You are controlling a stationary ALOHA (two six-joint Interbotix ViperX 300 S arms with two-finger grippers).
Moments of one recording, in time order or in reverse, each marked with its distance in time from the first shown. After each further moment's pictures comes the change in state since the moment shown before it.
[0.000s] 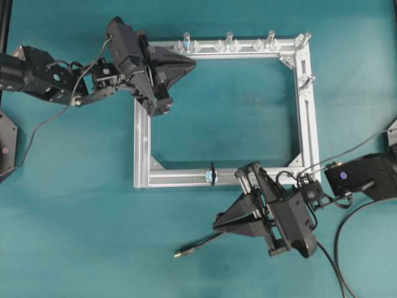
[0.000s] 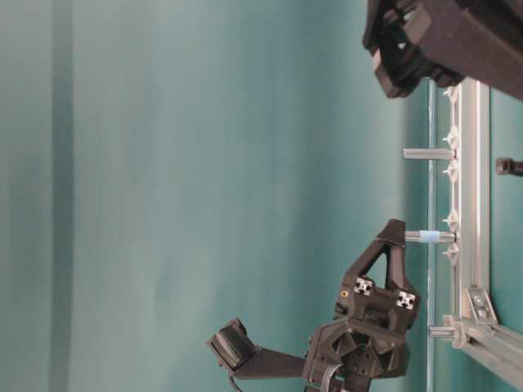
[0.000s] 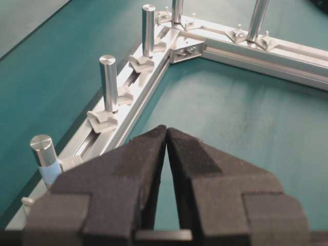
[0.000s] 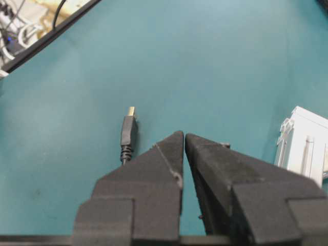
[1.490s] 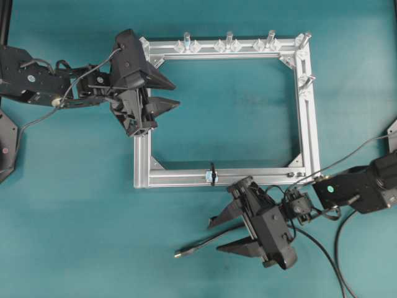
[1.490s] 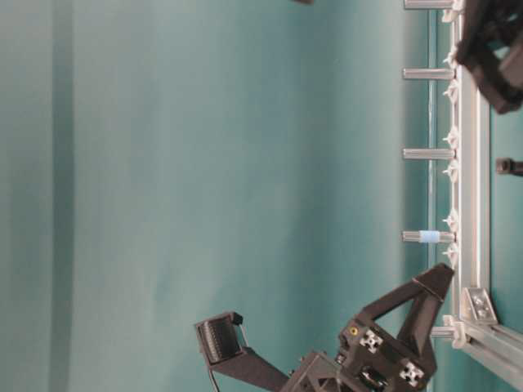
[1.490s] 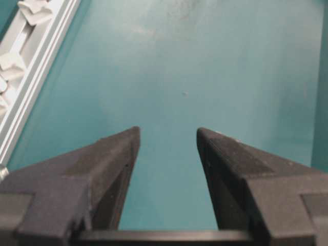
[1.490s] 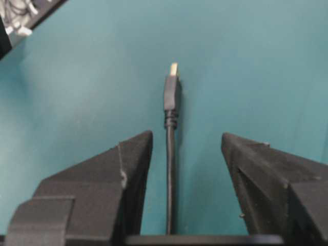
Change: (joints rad) left arm -0.061 -0.192 0.009 0.041 0.552 -0.014; right arm 0.046 0.101 -0.071 0.000 0.137 0.094
